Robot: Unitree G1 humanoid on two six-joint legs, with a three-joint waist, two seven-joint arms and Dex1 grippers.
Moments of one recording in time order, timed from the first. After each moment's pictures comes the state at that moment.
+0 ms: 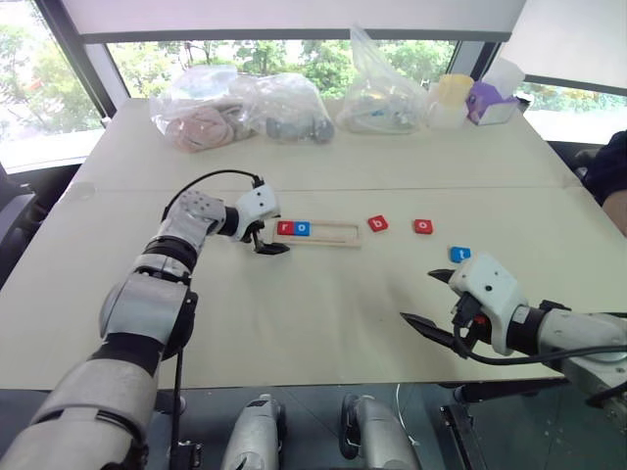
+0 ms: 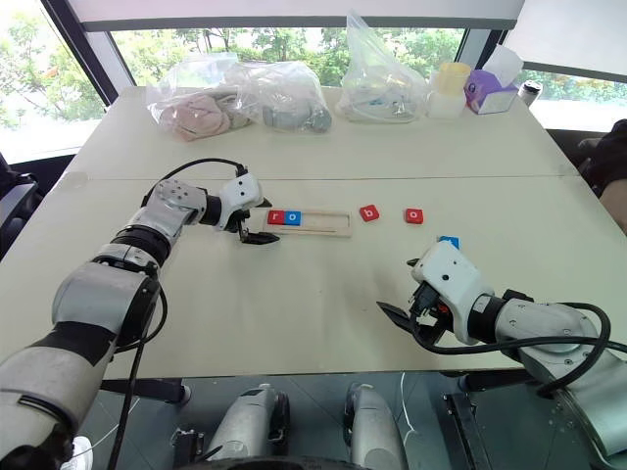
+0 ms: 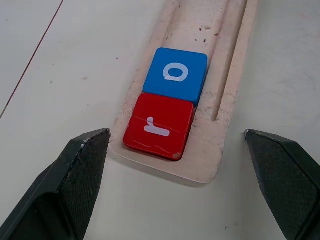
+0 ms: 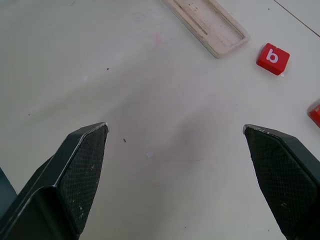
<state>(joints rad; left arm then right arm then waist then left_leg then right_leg) -1.16 0.38 -0.19 1.33 0.23 -0.27 -1.09 0.08 -0.89 -0.25 -0.86 0.54 0.95 0.60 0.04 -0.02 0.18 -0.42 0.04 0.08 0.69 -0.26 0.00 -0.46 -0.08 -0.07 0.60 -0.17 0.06</state>
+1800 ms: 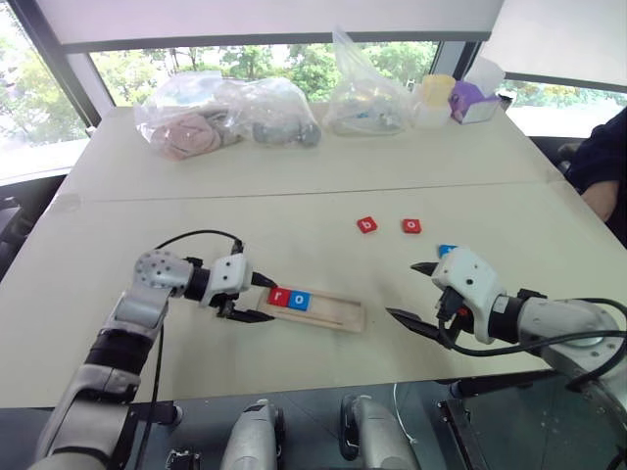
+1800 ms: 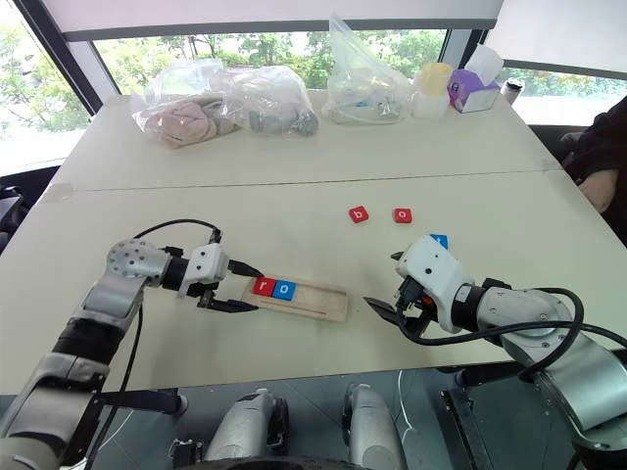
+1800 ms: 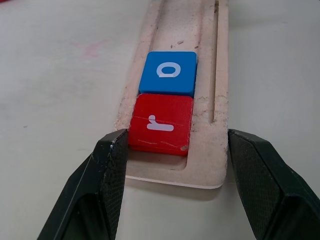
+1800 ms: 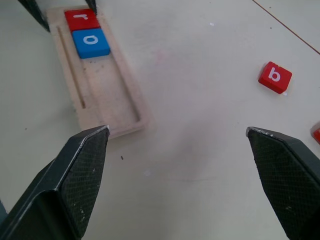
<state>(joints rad) -0.44 0.59 -0.15 0.27 -0.03 -0.08 -1.45 -0.02 -0.89 -0.12 -0.78 0.49 0.86 0.63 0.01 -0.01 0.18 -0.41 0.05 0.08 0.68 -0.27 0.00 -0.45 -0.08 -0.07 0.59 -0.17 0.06</state>
